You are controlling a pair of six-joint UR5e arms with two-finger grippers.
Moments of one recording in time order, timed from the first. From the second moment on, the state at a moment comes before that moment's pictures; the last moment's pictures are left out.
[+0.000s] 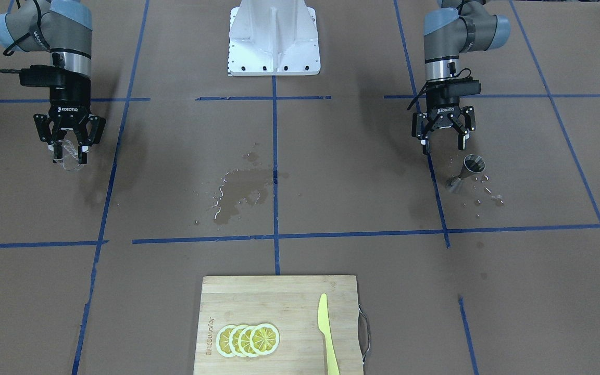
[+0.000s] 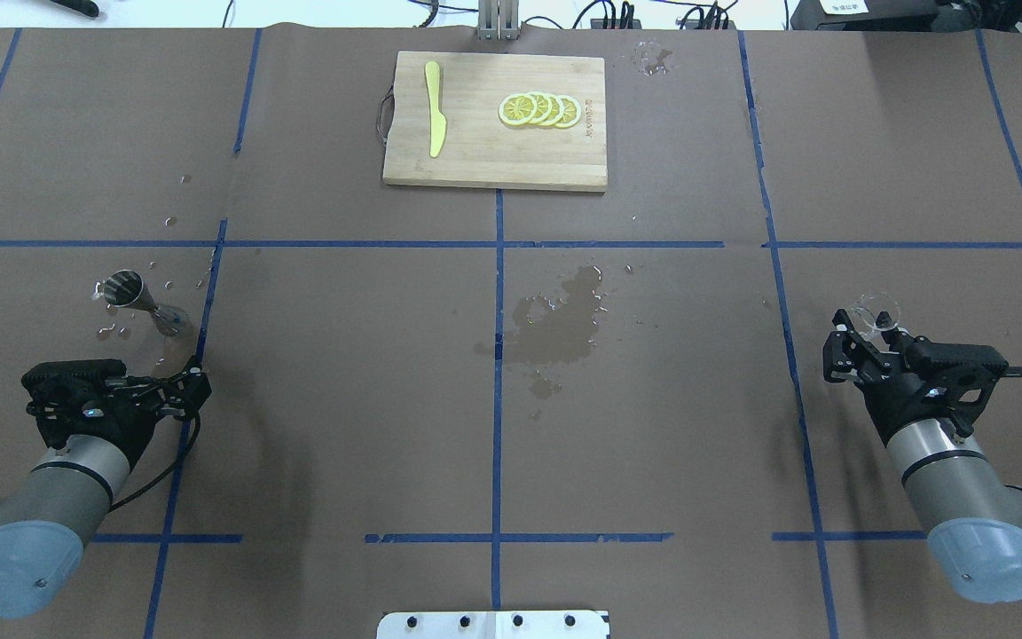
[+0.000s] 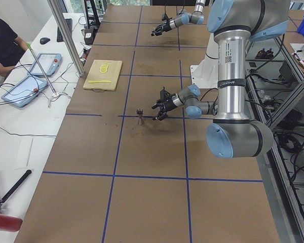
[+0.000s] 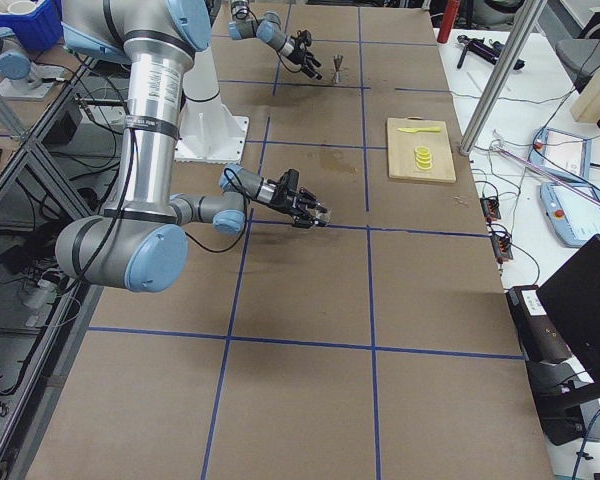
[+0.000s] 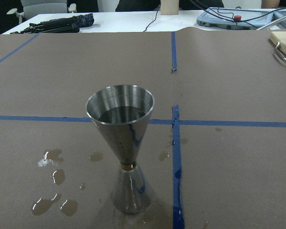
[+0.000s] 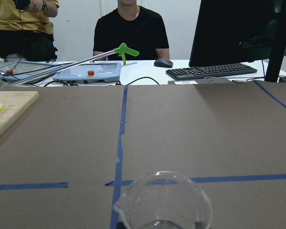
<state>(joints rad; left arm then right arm) -0.20 -1.42 -1.93 -2.19 -0.83 -1.47 0.21 -1.80 1.87 -0.77 0.62 1.44</state>
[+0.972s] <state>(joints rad) -0.21 -1.28 -2.21 -2.19 -1.06 -1.30 0.10 -1.76 1.74 -0.73 0.51 1.55</state>
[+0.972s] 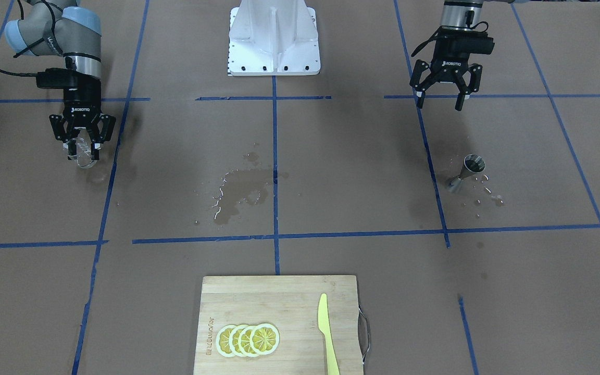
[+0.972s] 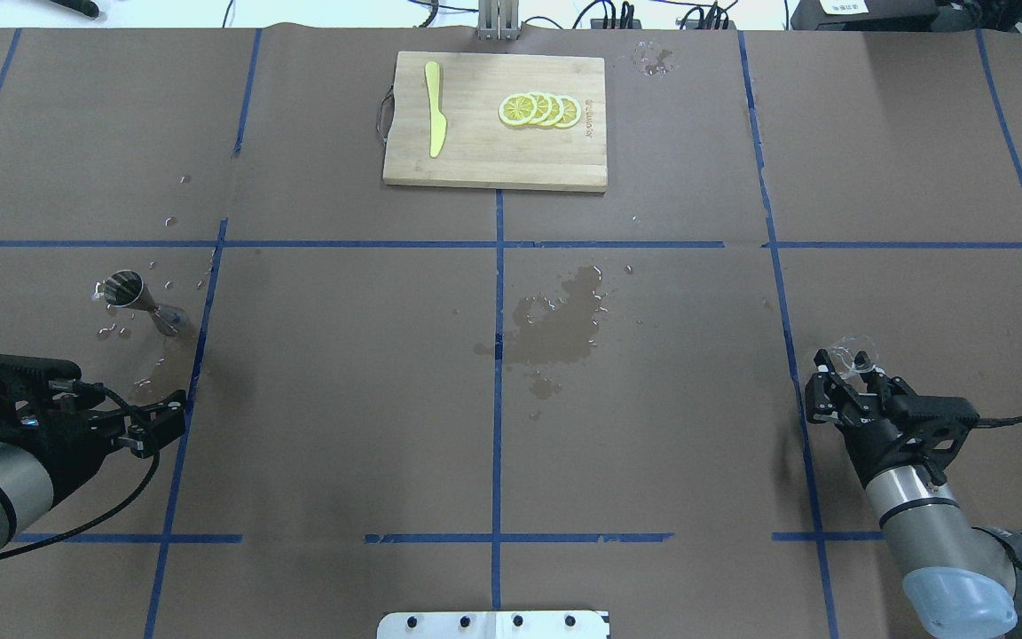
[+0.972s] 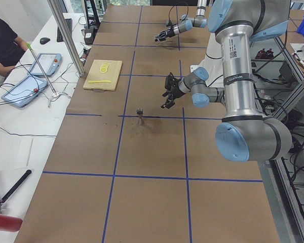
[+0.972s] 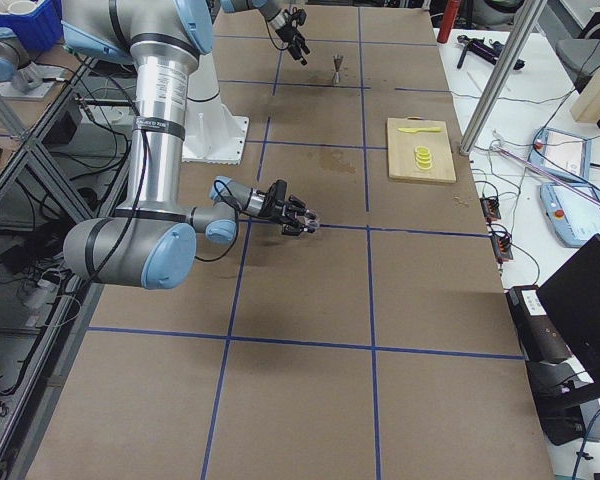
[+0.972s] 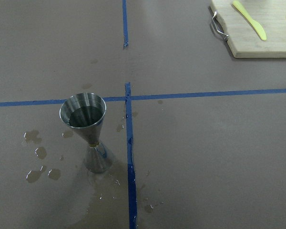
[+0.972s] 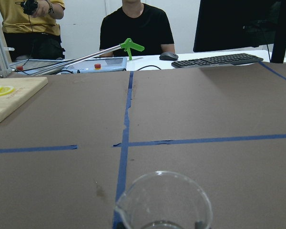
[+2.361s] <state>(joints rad) -0.23 -1.28 -2.24 -2.19 -1.10 -1.29 0.10 -1.73 1.70 -0.73 0.50 1.50</state>
